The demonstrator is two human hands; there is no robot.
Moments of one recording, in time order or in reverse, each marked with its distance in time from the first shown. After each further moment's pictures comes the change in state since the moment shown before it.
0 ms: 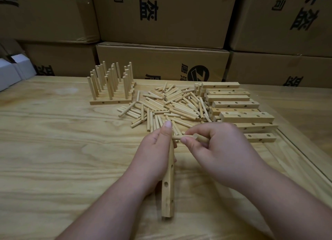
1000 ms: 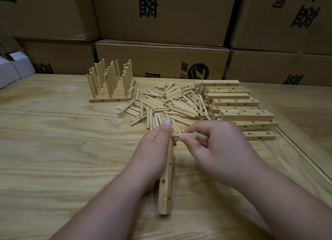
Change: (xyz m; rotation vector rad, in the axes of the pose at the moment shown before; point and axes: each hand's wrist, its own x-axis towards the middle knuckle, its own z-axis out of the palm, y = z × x) left_hand -0.007 0.011 0.001 -0.063 -0.001 -0.021; right_hand -0.001 0.001 0.003 -0.016 0.021 -0.024
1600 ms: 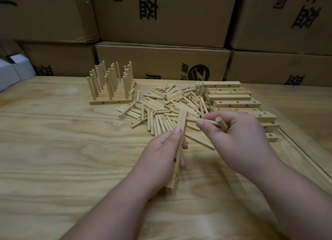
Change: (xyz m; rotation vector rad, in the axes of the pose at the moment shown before) left_hand 0.000 -0.007 0.000 0.063 -0.164 0.019; right_hand 0.010 0.010 -0.014 0.207 0.151 0.120
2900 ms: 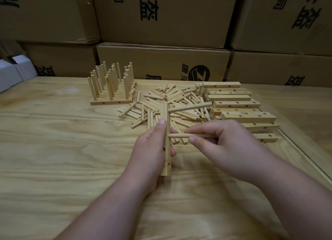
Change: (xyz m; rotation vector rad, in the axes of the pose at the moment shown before) left_hand 0.006 0.002 -0.001 -0.204 0.231 -0.031; right_hand -0.002 -0.001 -0.004 -0.011 -0.370 -0.010
